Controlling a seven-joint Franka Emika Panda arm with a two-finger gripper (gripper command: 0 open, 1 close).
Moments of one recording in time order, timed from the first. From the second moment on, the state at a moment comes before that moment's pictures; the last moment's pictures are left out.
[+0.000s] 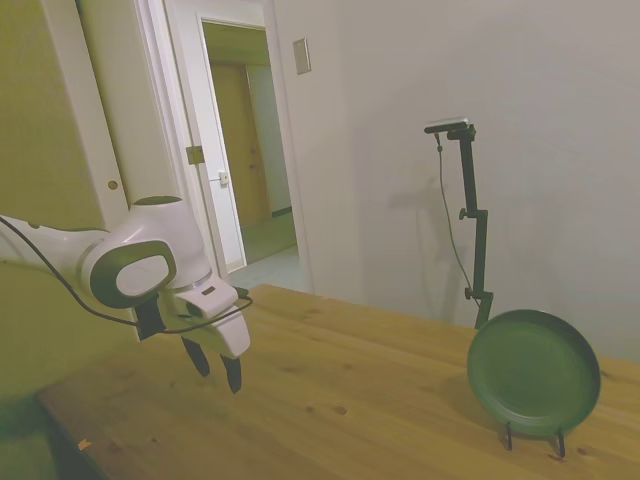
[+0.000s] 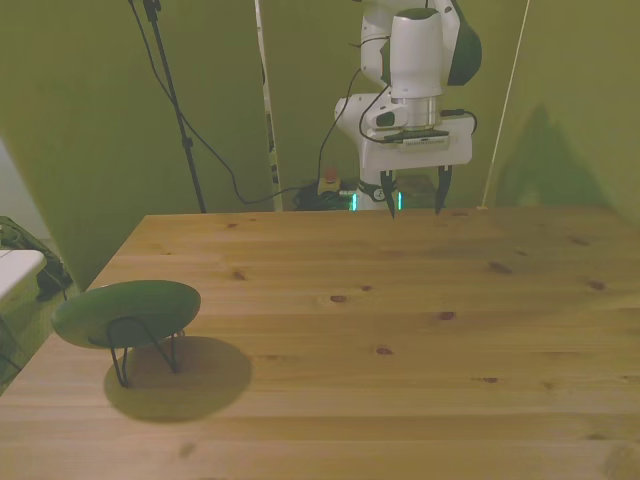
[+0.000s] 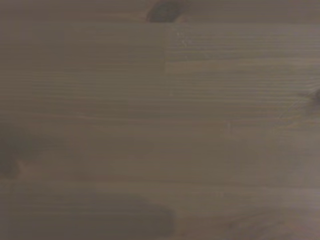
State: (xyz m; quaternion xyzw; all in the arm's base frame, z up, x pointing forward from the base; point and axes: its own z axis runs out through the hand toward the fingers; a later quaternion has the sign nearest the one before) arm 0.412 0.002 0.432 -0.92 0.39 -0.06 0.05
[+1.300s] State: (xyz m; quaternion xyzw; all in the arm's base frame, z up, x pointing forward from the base) arm 0.466 -0.206 0.546 -0.84 0.50 -0.22 -0.06
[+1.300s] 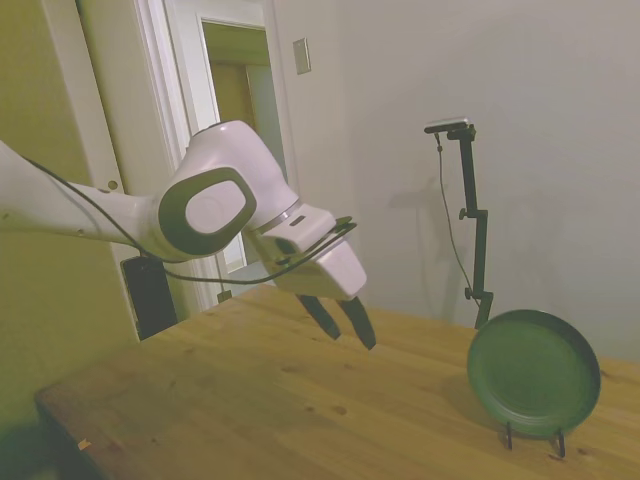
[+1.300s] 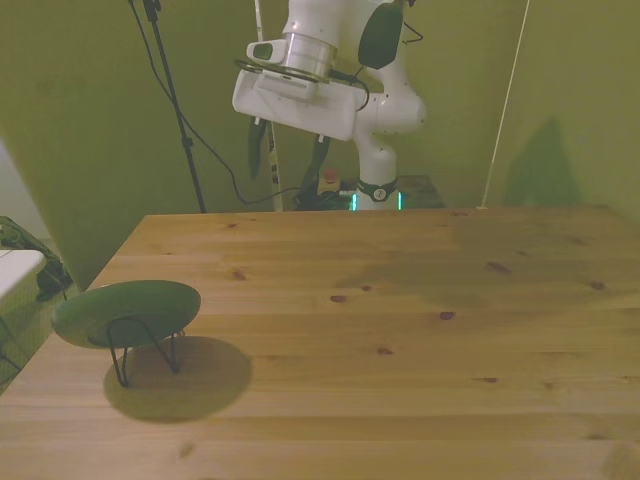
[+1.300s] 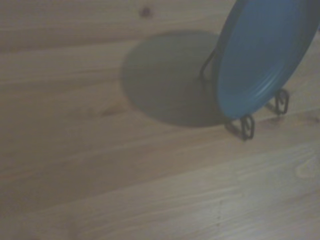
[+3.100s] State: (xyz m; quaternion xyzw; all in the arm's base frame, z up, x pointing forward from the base) arm 0.546 -0.347 0.495 -0.85 0.42 -0.32 0.06
